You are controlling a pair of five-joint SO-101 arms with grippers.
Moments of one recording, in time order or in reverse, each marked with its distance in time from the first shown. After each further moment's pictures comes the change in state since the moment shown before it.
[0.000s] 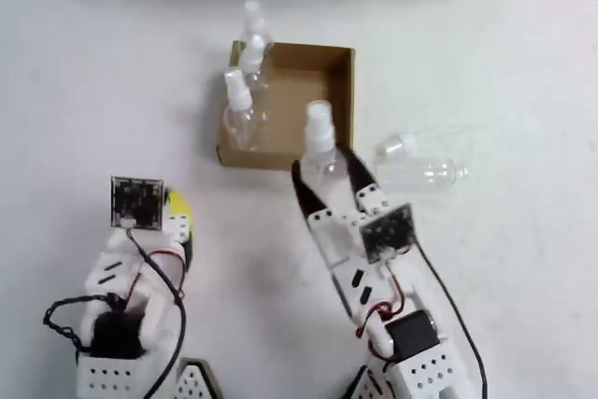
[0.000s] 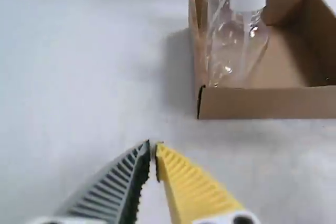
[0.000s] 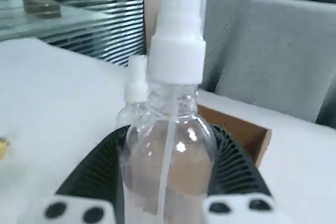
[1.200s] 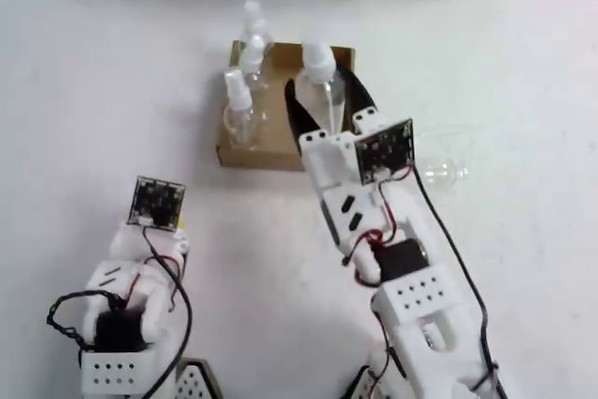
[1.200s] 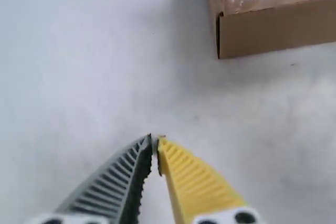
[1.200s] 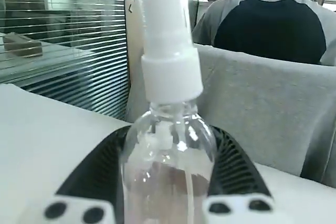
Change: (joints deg) left arm -4.0 0.0 5.1 3.9 -11.5; right arm 1.9 46.5 -31.6 -19.7 0.0
